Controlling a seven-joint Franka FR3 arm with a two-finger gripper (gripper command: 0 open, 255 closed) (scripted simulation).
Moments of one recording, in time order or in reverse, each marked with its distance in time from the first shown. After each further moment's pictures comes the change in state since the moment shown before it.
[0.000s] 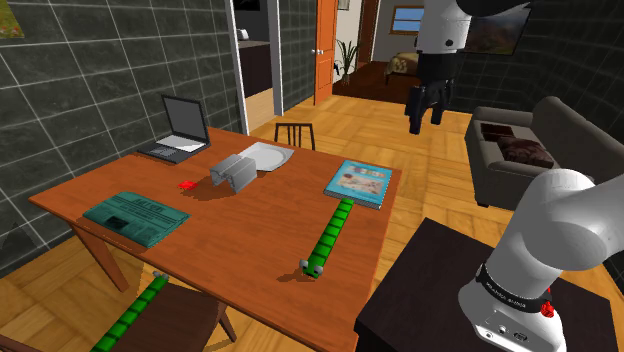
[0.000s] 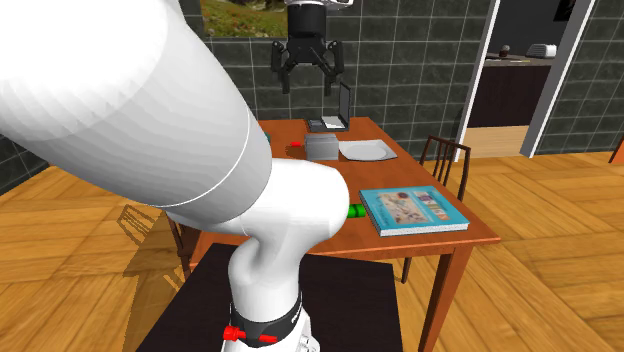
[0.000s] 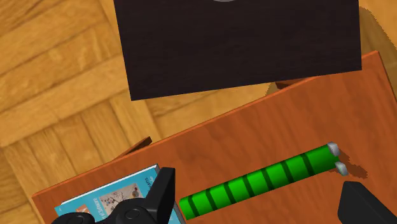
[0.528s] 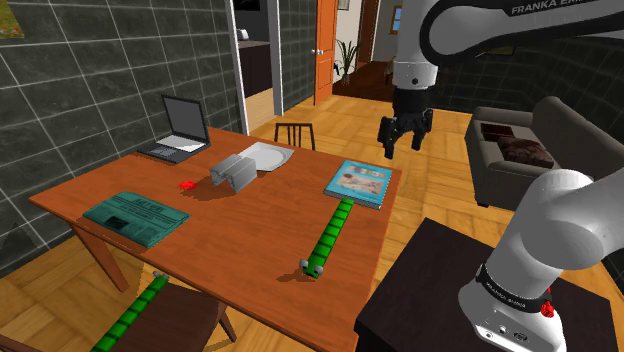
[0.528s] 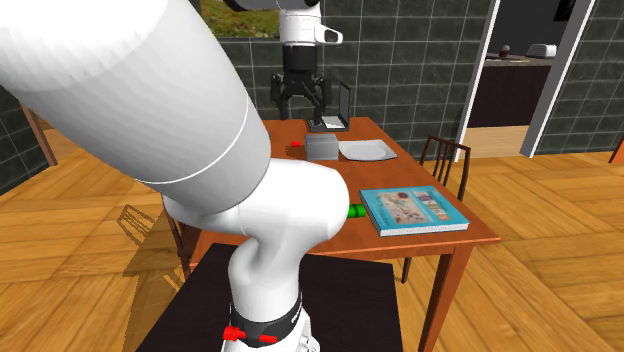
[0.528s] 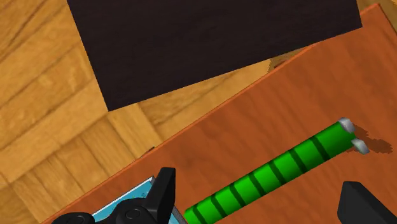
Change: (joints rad) arm -0.033 0.076 0.069 -0.135 0.052 0.217 0.196
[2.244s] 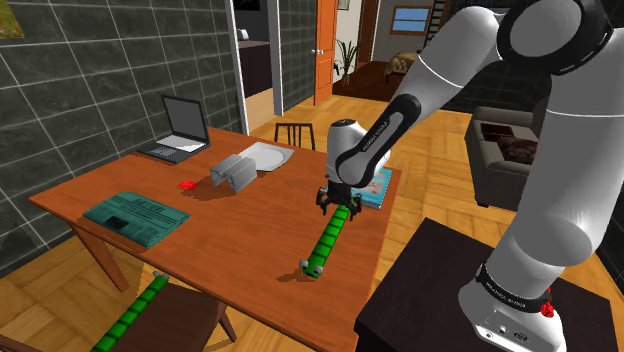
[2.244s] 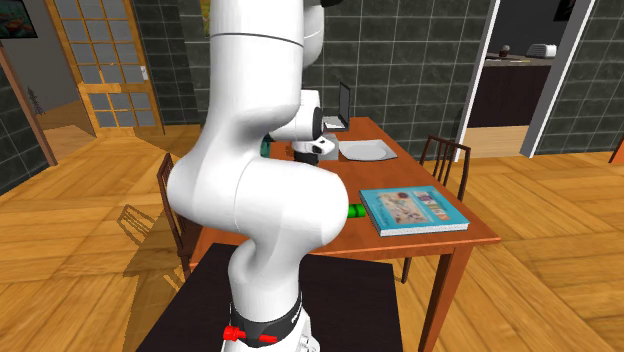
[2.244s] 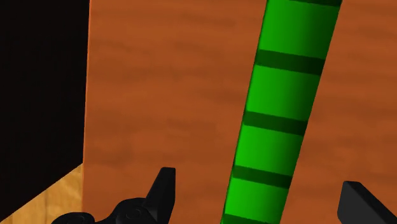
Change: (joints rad) arm -0.109 0.929 0.143 0.057 -0.099 0.913 0.915
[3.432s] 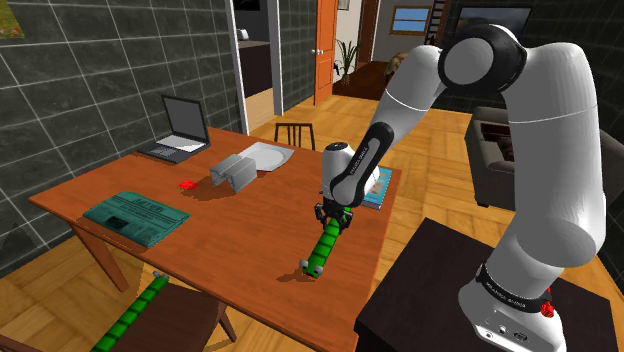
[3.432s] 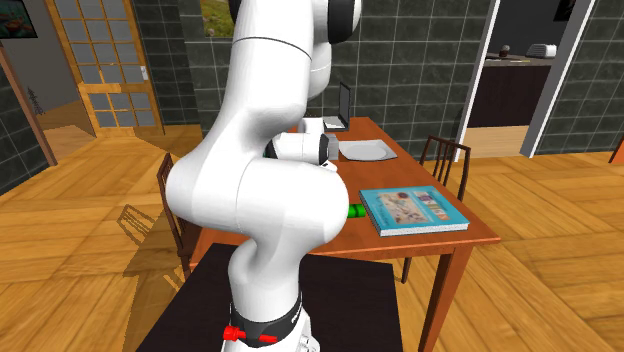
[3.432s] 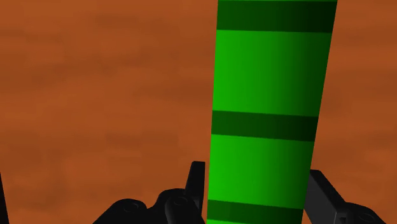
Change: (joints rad) arm 0.045 0.265 -0.079 0.117 -0.062 0.154 0.142
